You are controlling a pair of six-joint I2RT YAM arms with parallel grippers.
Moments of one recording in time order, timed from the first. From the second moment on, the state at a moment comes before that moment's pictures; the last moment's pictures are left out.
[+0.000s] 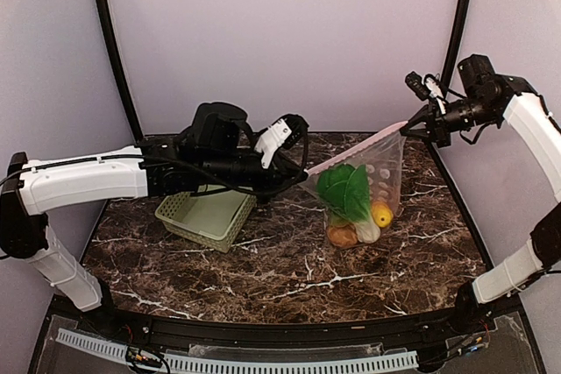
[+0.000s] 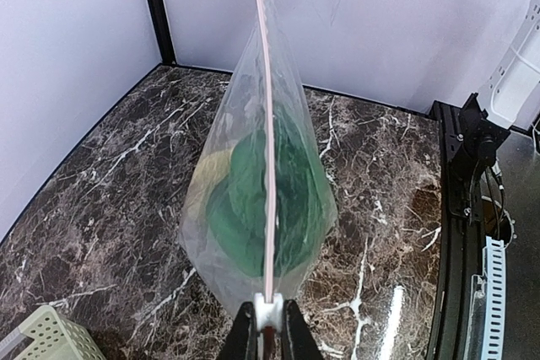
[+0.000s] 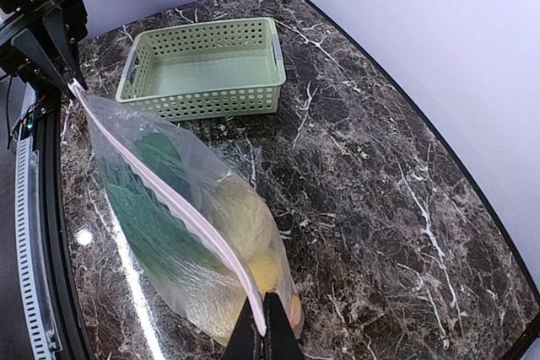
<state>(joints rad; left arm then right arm) -1.01 1.54 1.32 -0.20 0.15 0.09 0.10 1.40 1.58 -1.12 -0.81 -0.78</state>
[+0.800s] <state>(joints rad) -0.82 1.90 1.79 -0.20 0.21 0.15 0.06 1.69 1.83 -0.95 -0.82 -0.70</state>
